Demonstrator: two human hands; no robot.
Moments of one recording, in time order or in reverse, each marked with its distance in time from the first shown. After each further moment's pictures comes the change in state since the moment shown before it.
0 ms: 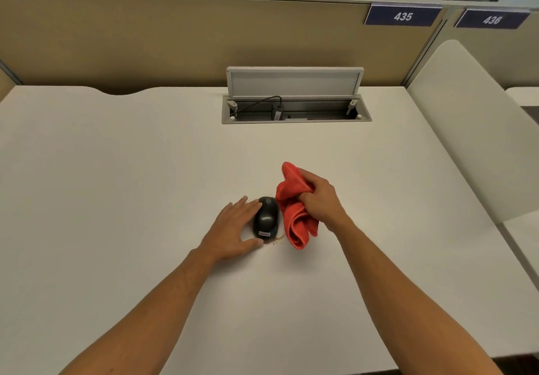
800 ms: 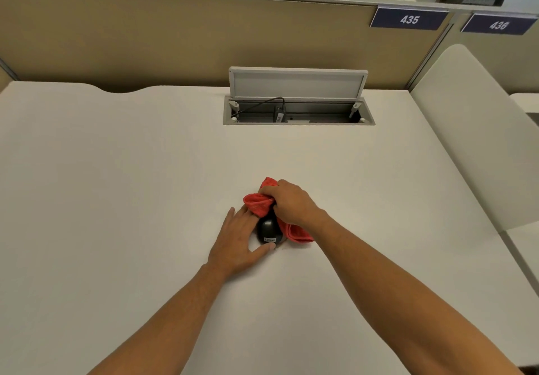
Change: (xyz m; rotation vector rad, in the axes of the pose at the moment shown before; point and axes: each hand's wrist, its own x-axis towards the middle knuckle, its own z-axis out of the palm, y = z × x) left_hand 0.001 0.012 0.024 -0.095 0.218 0.037; right_hand 0.030 -0.019 0.048 -0.747 -0.342 -0.246
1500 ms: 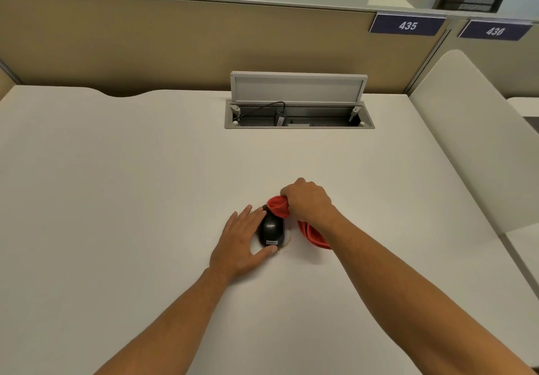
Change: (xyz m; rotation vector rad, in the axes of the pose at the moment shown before) left_hand -0.005 -0.003 0.004 0.087 0.002 -0.030; right_hand -0.011 0.002 -0.025 -0.289 -0.006 0.157
